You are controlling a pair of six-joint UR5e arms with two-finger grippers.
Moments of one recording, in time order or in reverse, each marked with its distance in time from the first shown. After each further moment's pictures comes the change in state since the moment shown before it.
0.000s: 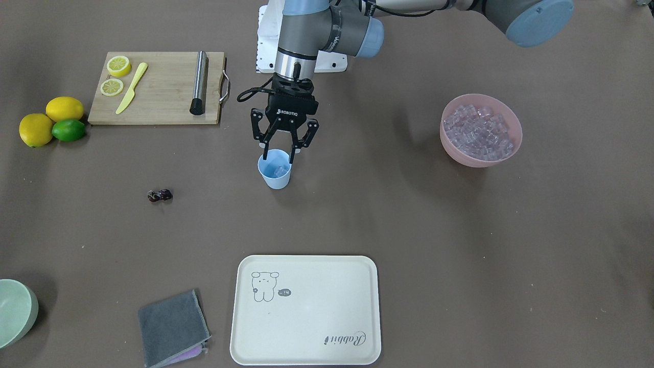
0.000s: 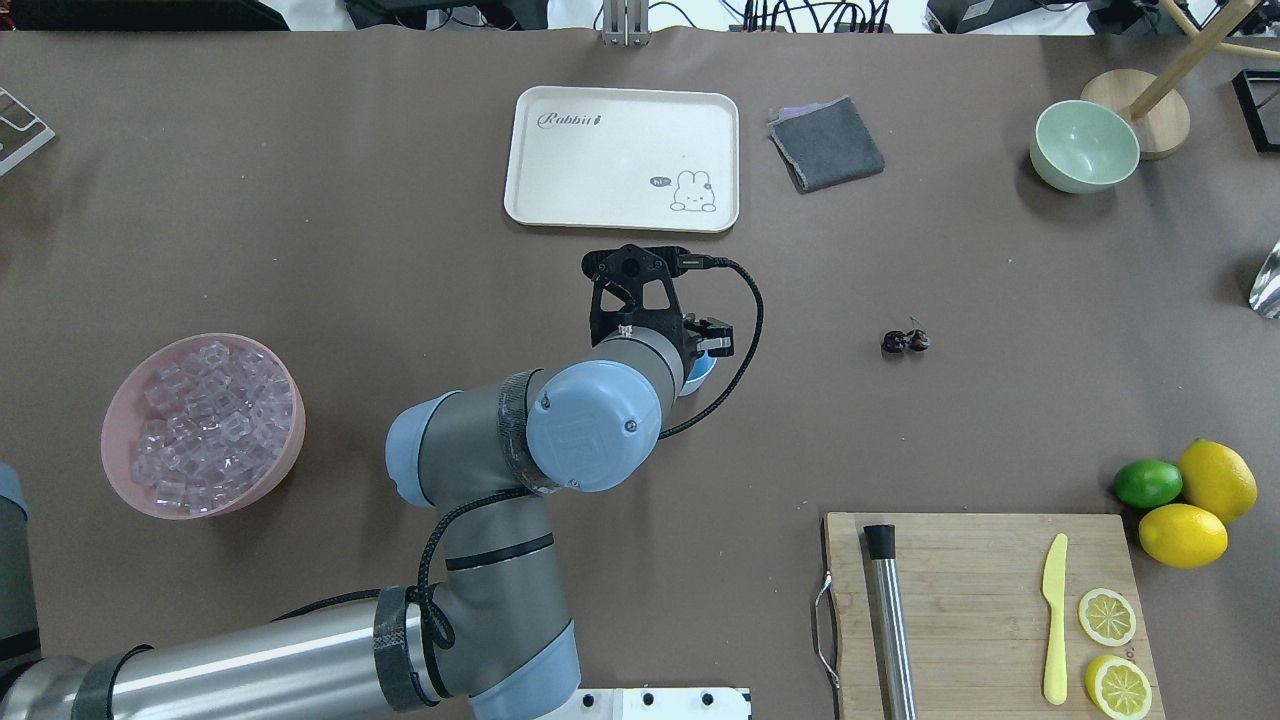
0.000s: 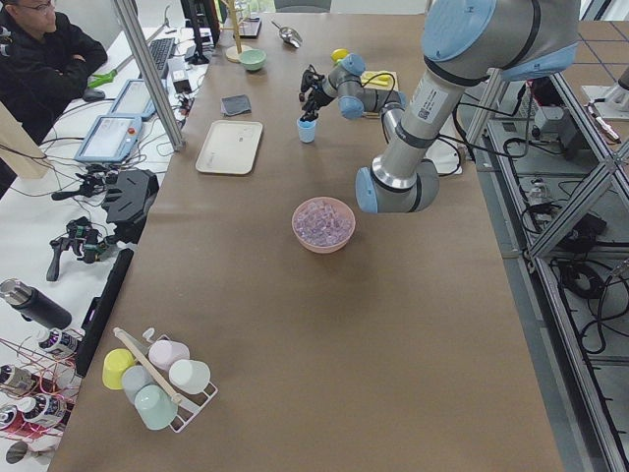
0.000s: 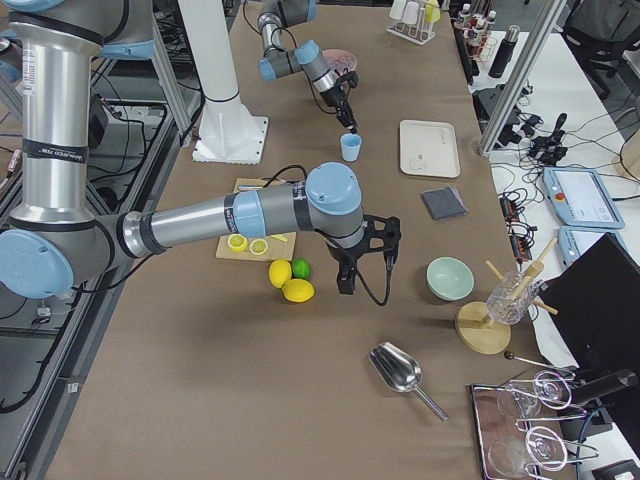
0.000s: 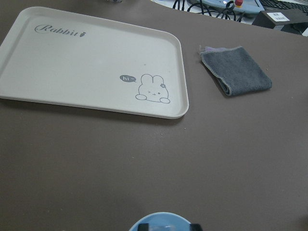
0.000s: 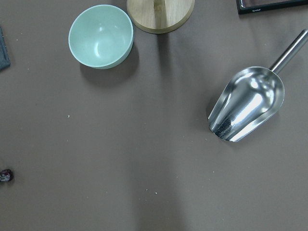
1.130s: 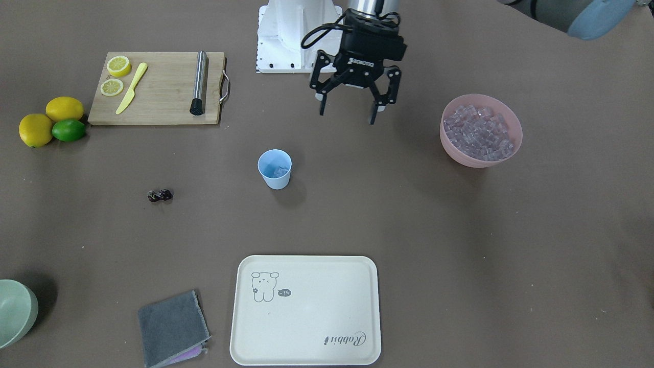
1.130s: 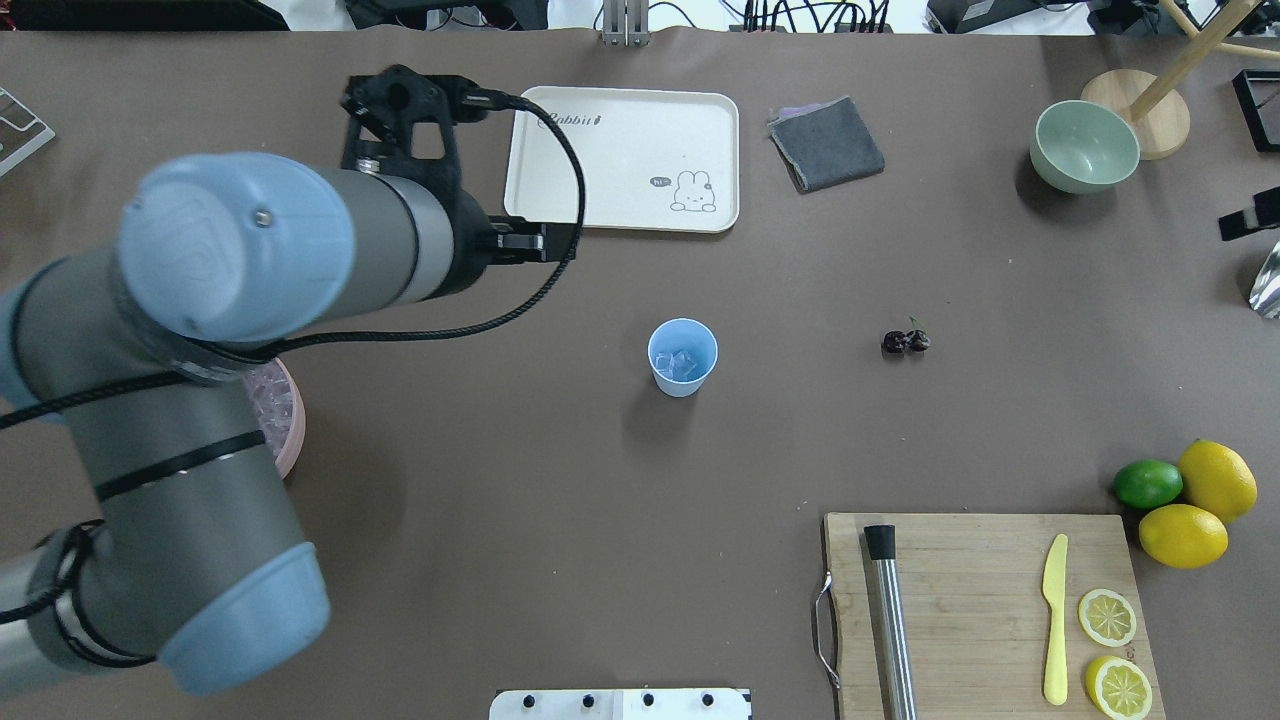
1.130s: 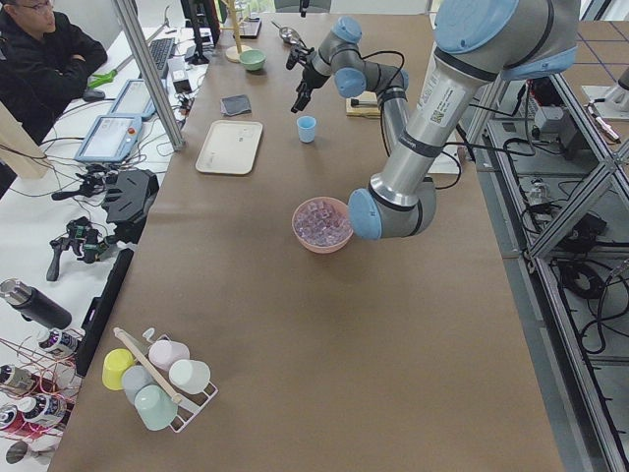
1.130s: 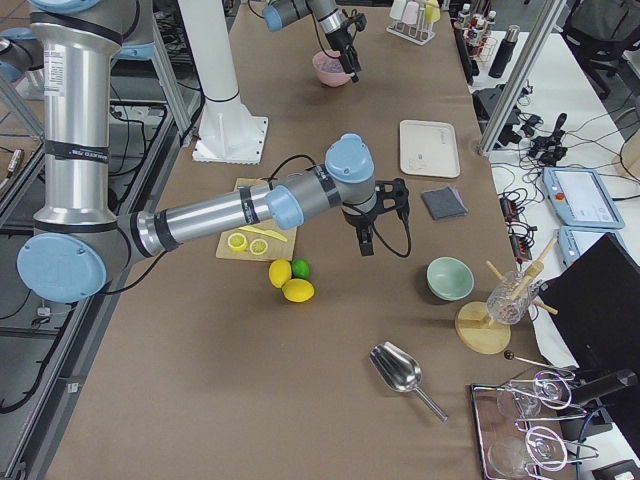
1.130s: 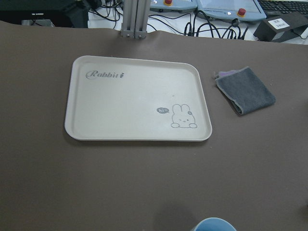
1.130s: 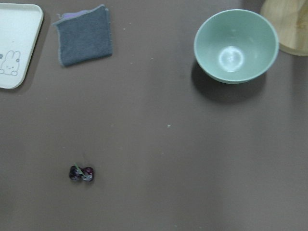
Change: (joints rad) left arm -0.273 0.207 -0.538 0.391 -0.310 0.212; right arm -0.343 0.121 -0.007 0.344 -0.030 0.292
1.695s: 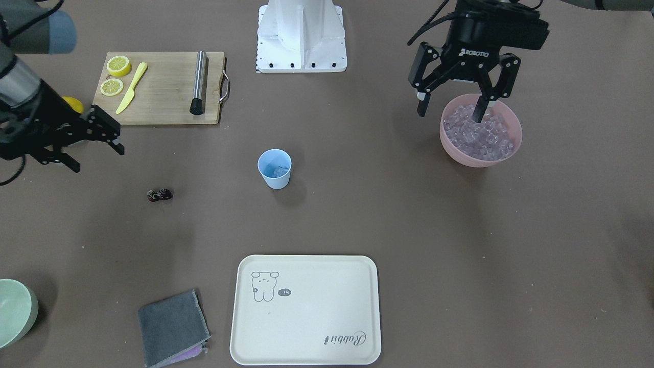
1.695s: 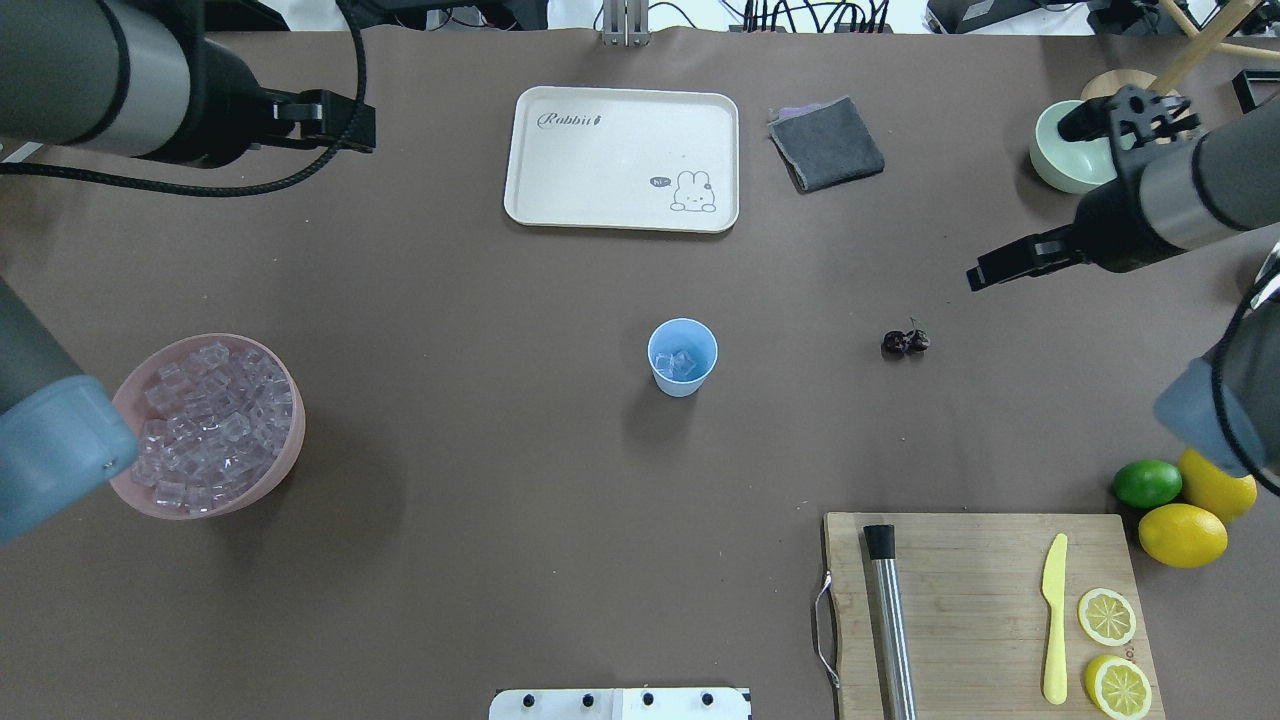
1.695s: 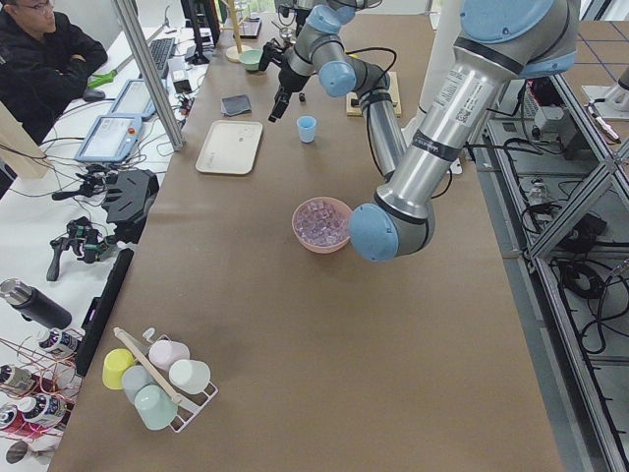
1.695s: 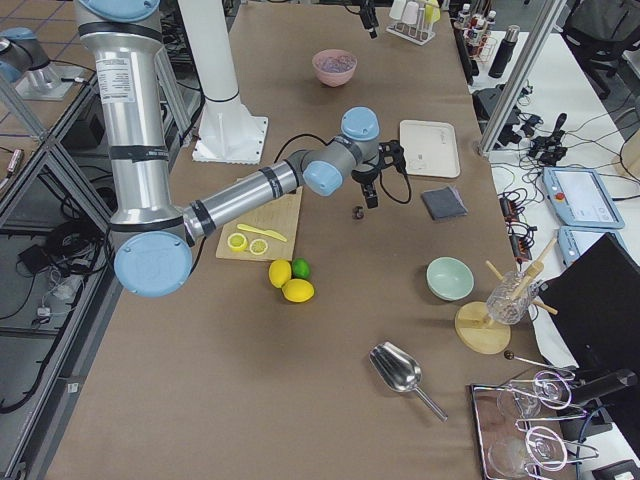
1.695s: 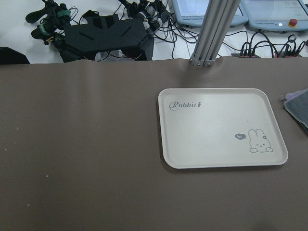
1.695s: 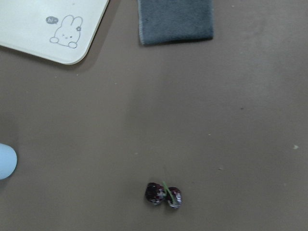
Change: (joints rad) left arm -0.251 0.101 -0.089 0.085 -0.210 0.126; right arm -0.370 0.153 -0.025 0.085 -0.270 0.194
